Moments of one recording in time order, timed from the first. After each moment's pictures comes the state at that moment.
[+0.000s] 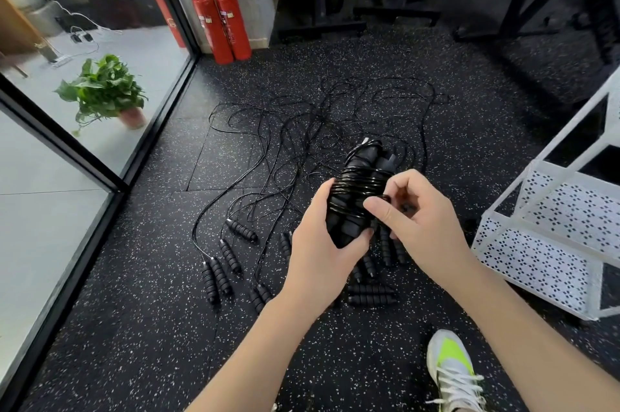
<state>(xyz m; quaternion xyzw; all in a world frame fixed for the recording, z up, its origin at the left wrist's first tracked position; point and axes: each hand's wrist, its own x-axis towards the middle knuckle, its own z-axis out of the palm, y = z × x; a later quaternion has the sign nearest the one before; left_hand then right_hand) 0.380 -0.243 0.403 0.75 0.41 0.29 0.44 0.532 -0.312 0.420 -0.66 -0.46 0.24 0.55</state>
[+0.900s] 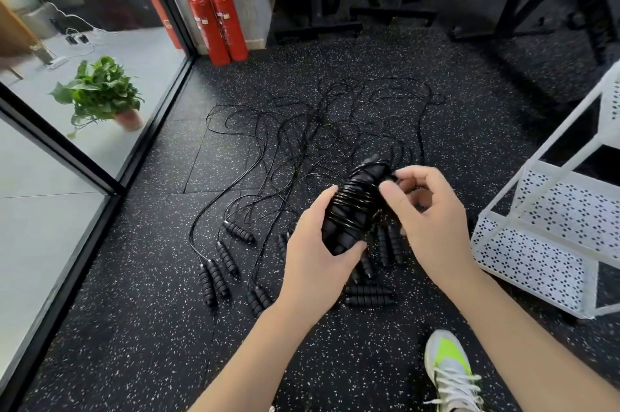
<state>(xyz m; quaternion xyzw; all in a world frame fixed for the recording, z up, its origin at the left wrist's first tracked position) 0.378 -0.247 0.393 0.75 0.43 0.28 0.42 0.543 -0.309 0.406 -0.71 -0.35 0.18 0.59</state>
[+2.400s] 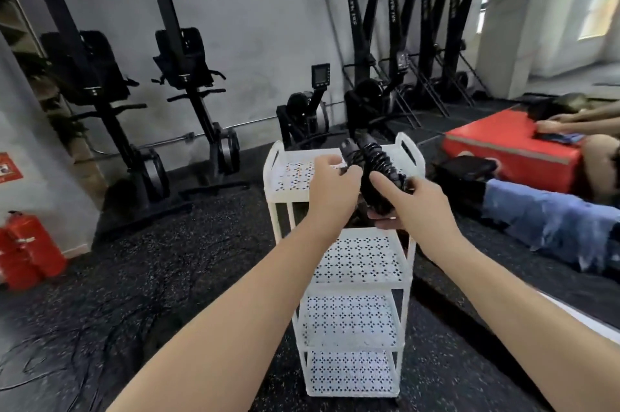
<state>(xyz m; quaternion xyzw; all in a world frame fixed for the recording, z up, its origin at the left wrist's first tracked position) 0.783 -0.486 0.731 0.72 0.17 0.24 0.63 0.809 -0.620 0.712 -0.71 -0.14 0.02 0.69</state>
